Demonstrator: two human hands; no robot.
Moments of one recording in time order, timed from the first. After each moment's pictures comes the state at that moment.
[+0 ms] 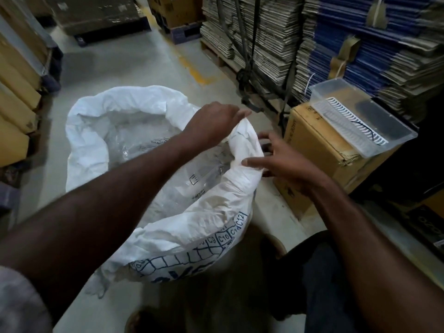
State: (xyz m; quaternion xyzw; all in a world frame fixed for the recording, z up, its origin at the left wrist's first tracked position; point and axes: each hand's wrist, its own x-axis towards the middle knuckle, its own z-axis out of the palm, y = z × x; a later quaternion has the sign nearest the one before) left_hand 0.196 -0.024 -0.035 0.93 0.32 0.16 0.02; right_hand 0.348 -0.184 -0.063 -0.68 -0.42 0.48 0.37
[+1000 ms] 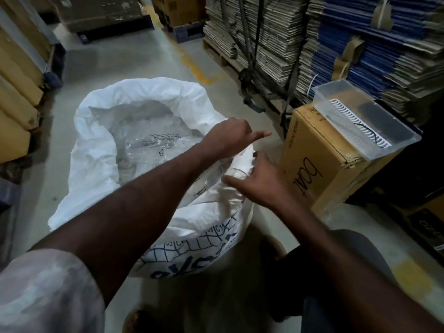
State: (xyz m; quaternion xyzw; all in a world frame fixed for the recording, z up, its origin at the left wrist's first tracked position) left_hand 0.226 -0.039 -0.067 0.92 0.36 0.09 0.15; right_hand 0.289 -0.194 -0.089 -0.79 -0.47 0.28 0.28
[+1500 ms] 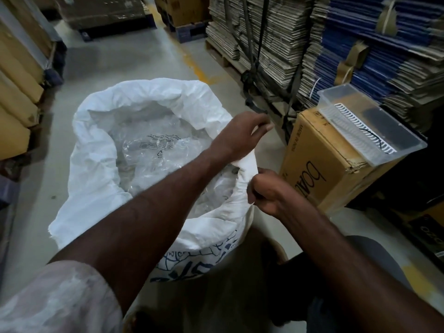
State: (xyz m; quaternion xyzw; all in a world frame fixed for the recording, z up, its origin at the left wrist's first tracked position) left_hand 0.228 -0.032 -0.078 0.90 0.26 0.30 0.17; right_hand 0.279 -0.176 -0.097 -0.68 -0.20 0.54 0.46
